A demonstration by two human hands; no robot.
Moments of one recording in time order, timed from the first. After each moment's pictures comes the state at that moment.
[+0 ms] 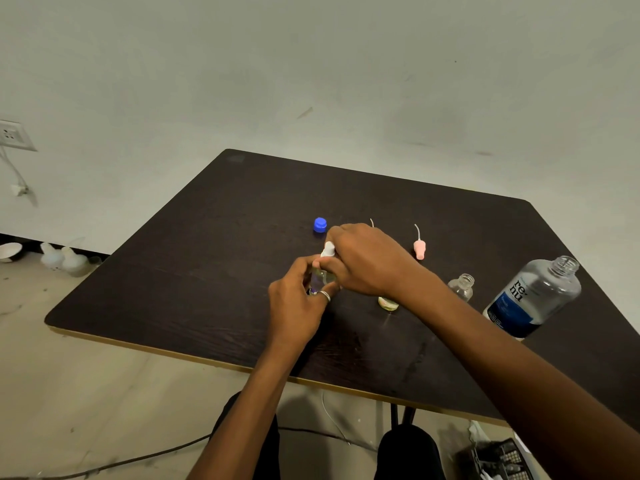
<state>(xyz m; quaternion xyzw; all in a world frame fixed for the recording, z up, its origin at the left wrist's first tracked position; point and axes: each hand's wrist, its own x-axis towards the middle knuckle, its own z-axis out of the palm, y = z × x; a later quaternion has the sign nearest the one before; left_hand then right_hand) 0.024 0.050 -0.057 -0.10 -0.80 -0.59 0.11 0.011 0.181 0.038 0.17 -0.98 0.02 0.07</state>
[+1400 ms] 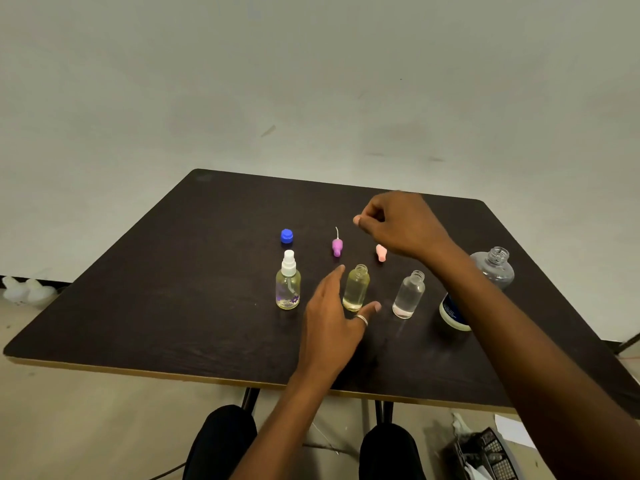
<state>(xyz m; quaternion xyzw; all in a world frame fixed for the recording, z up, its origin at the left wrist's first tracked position) 0.076 0.126 -0.041 -0.18 -0.82 -0.54 0.08 0.032 0.266 0.093 -0.02 -0.98 0.14 0.15</state>
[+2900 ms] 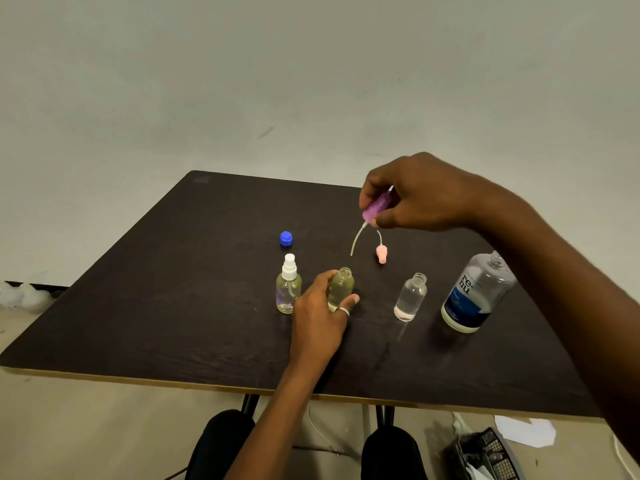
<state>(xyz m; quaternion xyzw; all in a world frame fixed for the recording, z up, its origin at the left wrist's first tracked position) 0.042 0.121 -0.066 -0.16 -0.77 -0.61 0.08 0.062 0.255 0.174 0.11 -0.99 0.10 0.03</state>
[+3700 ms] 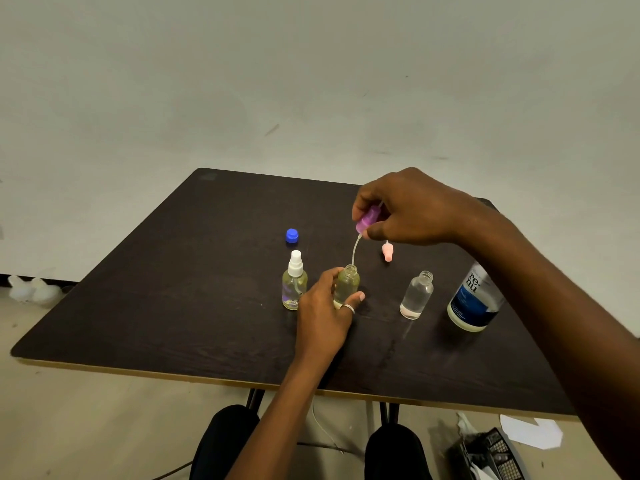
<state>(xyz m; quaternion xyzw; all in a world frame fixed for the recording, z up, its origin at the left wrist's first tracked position) 0.040 0.121 -0.070 -0.17 -0.77 -0.60 0.09 0.056 0.245 0.151 0.13 -0.99 0.09 0.03</state>
